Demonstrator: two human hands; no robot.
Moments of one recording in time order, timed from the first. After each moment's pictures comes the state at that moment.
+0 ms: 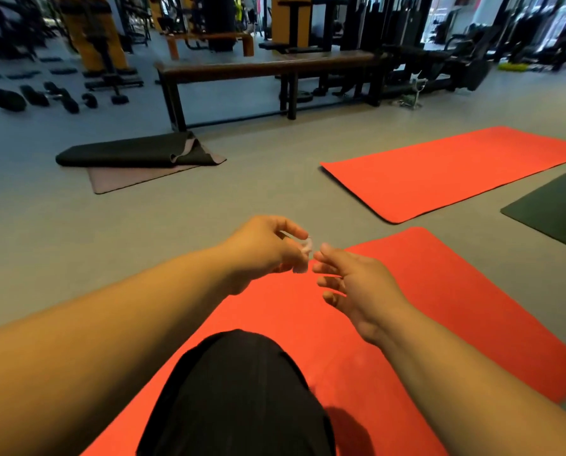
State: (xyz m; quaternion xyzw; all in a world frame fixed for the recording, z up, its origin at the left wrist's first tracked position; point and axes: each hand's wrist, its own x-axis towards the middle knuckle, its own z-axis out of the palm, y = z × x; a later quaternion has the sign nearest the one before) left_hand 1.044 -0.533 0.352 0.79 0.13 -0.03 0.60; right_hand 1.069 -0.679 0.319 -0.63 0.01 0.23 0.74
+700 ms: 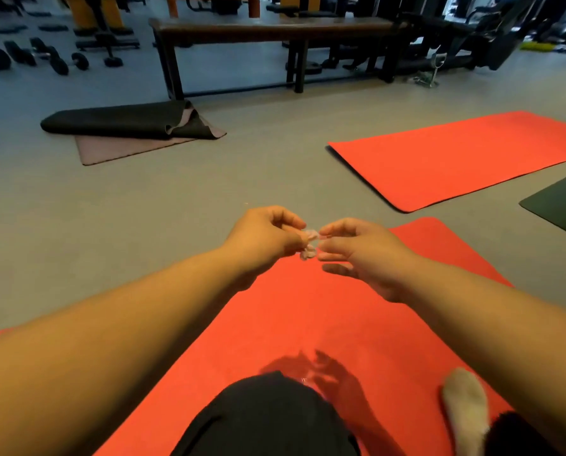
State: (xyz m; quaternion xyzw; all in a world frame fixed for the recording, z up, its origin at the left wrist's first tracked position) left_hand 1.103 -0.507 0.291 0.74 0.15 0.05 0.65; right_hand 1.155 -0.659 0.296 -0.73 -0.09 0.28 0.62
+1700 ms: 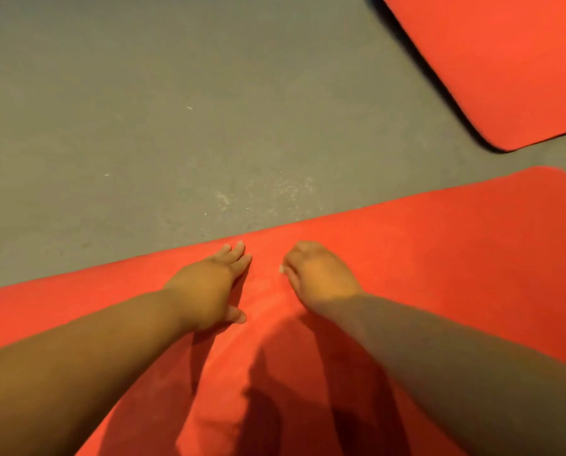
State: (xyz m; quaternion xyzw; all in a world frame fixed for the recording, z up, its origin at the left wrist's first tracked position) left_hand 1.324 -0.438 -0.043 0.95 0.04 -0.30 0.11; right_hand 1.431 -0.608 -0.073 -0.87 -0.43 0.14 0.16
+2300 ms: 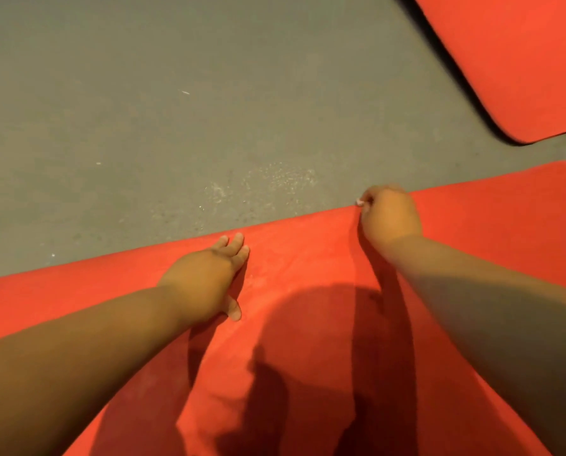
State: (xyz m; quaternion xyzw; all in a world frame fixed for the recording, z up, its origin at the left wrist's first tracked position) left_hand 1.337 -0.443 -0.039 0.94 0.05 -0.33 0.06; right_hand 1.541 -0.640 -0.076 -0.97 -0.21 0.06 0.13
